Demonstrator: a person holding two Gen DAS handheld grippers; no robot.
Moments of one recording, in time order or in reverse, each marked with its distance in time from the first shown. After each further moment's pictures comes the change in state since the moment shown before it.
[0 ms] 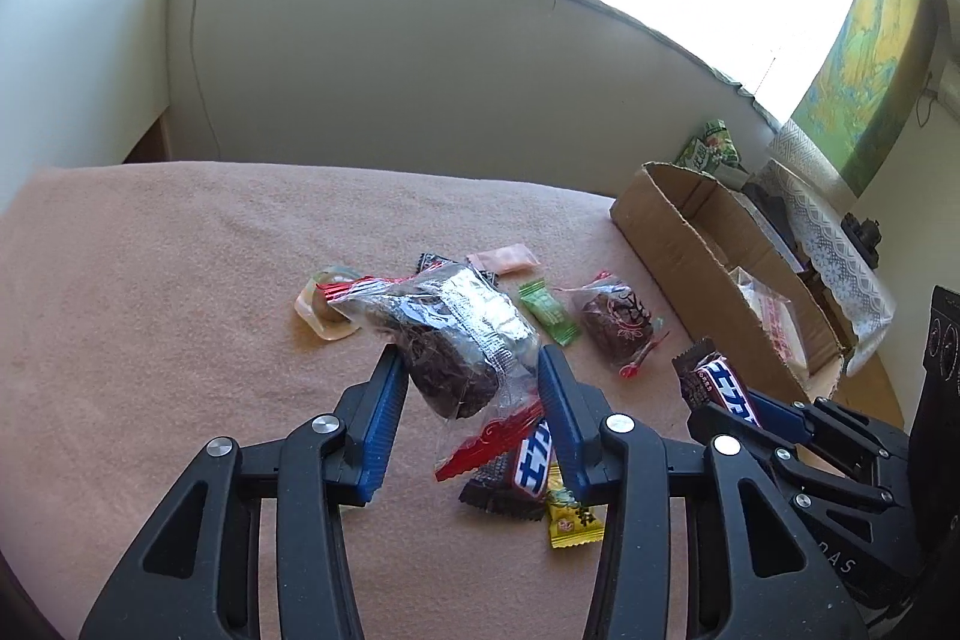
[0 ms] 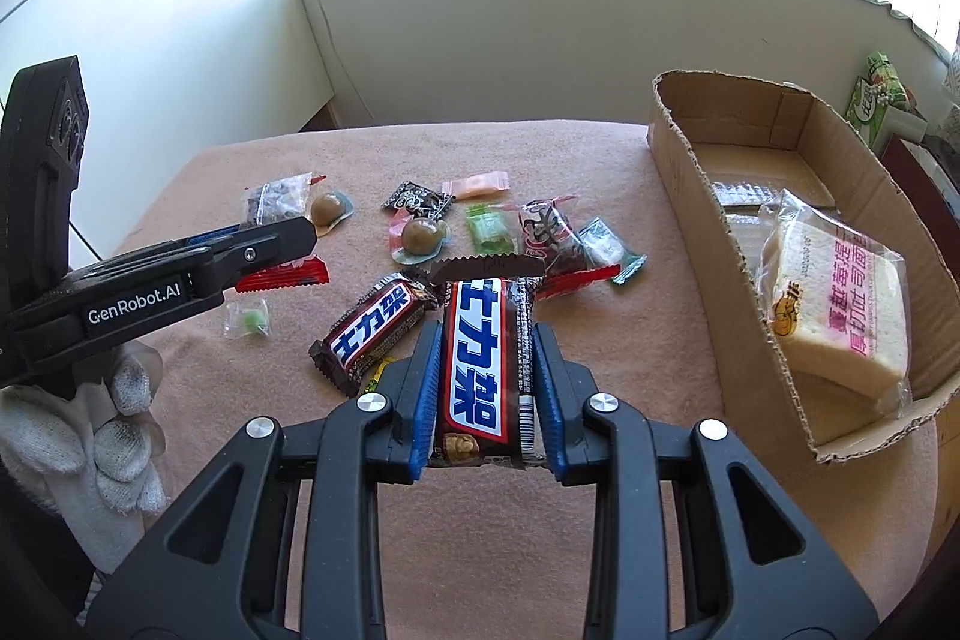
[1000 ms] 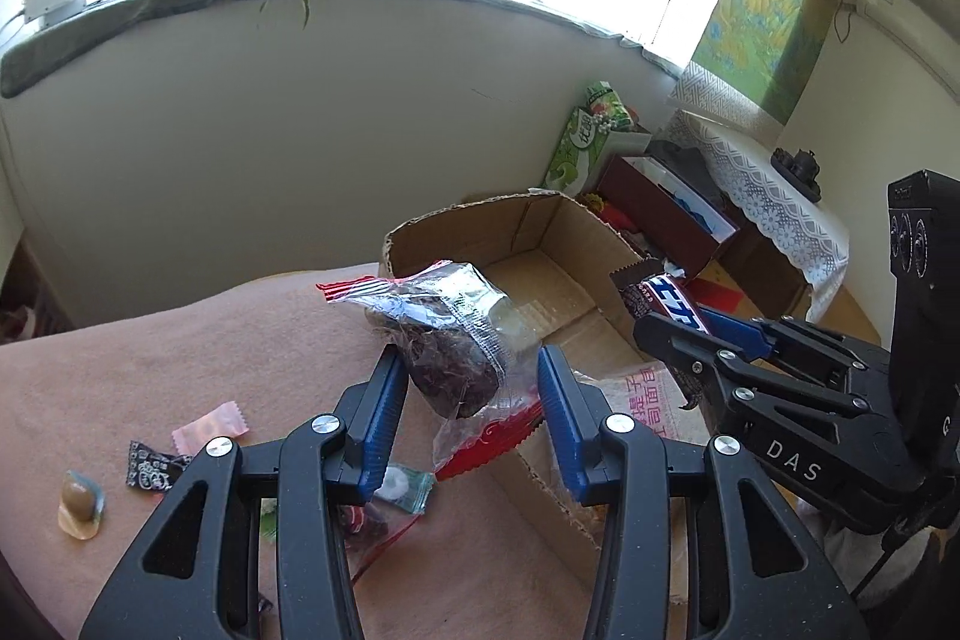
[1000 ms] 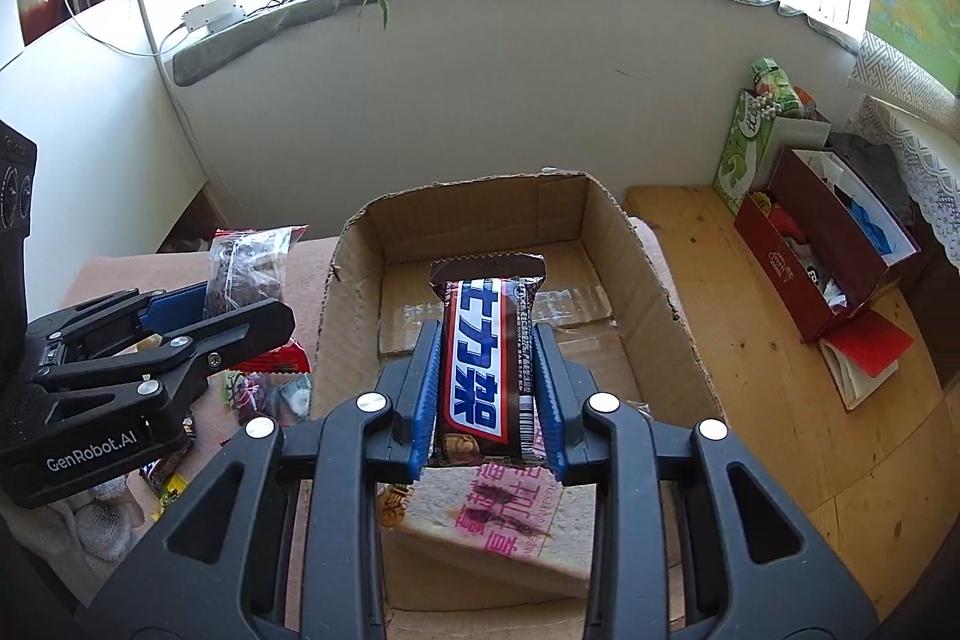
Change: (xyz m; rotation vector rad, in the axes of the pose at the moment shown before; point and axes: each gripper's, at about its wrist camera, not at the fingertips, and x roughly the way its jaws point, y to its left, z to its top) left arm 0.079 -0.145 0.056 0.221 0.032 -0.153; right arm -0.019 -0.161 0.069 0.118 -0.071 -0.189
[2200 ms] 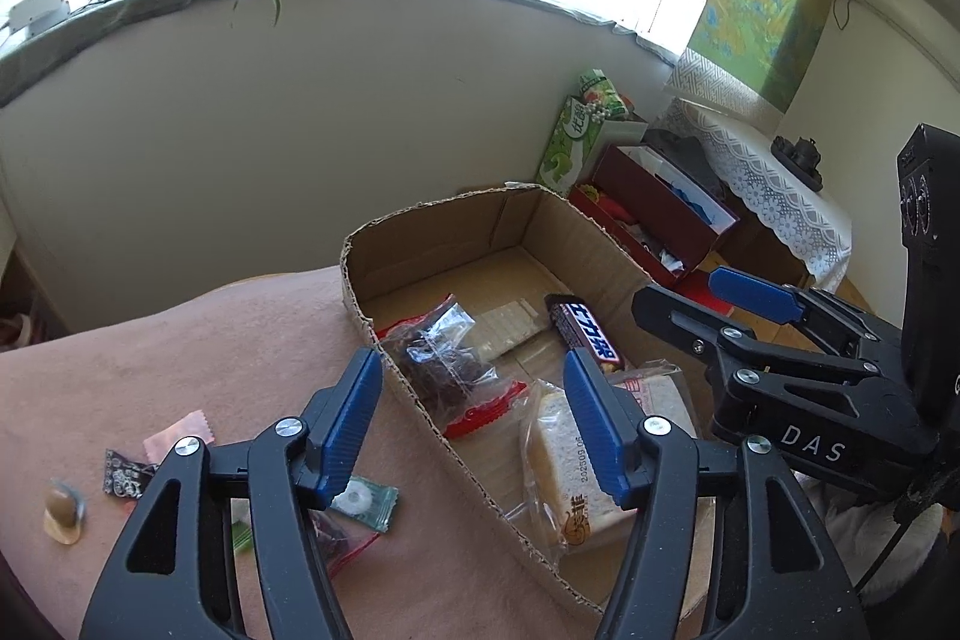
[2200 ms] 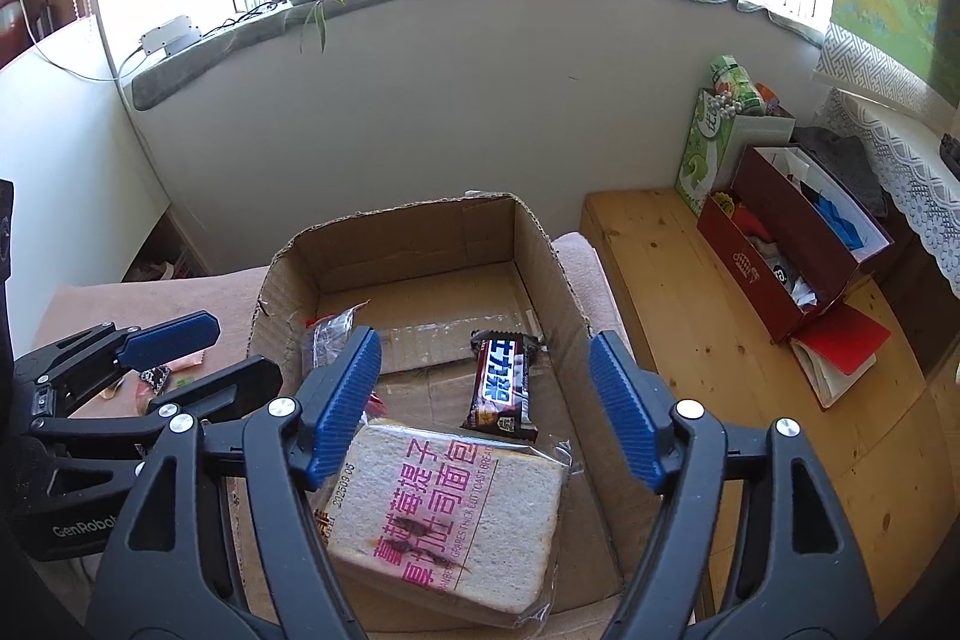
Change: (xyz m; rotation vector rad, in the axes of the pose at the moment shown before) left arm 0.004 -0.011 0.007 0.009 0.018 0.005; right arm -0.001 -0.028 0.012 0.034 -0.023 -0.071
